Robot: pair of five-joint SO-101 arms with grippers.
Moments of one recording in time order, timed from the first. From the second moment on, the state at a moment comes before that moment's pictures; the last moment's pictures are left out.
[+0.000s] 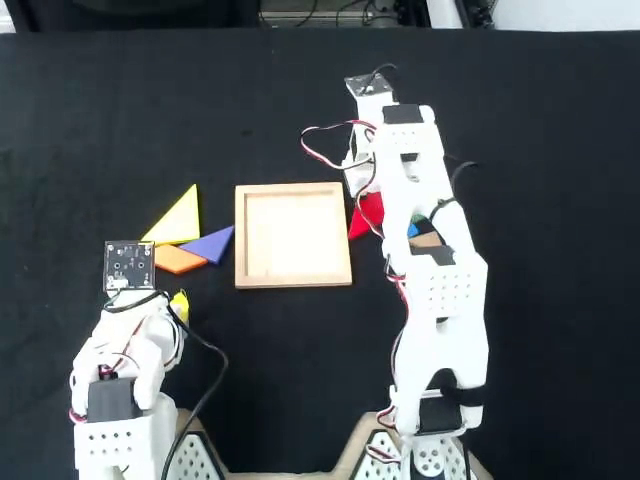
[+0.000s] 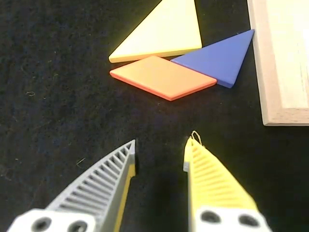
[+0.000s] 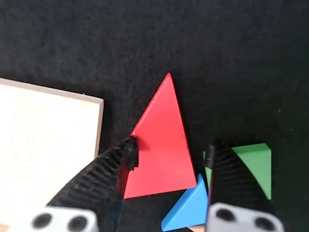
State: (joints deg) left arm -10.9 -103.9 96.3 64.7 -5.9; right arm -6.0 44.6 -31.3 79.0 8.7
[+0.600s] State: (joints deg) left arm -10.9 -103.9 96.3 64.7 -5.9; right arm -9.9 45.0 -31.8 91.8 32.7
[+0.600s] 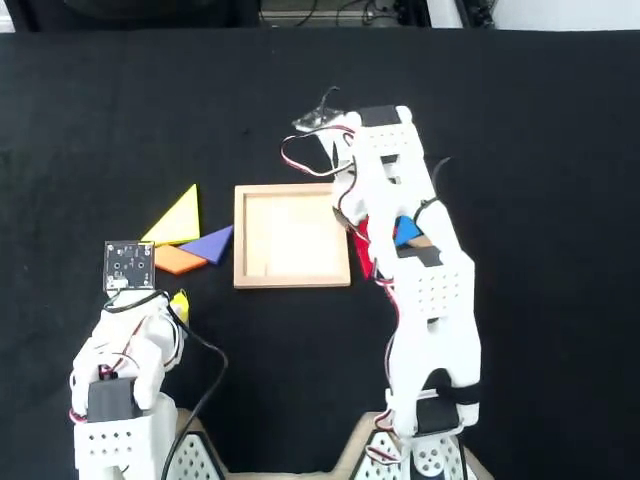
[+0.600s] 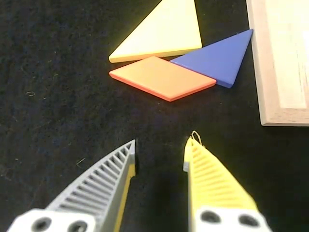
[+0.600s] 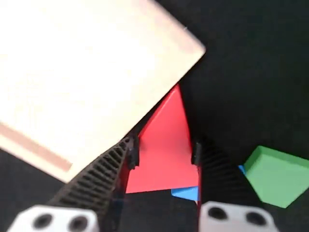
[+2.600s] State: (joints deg) left arm -10.9 -103.9 96.3 64.7 -5.9; right arm 11.3 33.6 -10.5 76.7 36.4
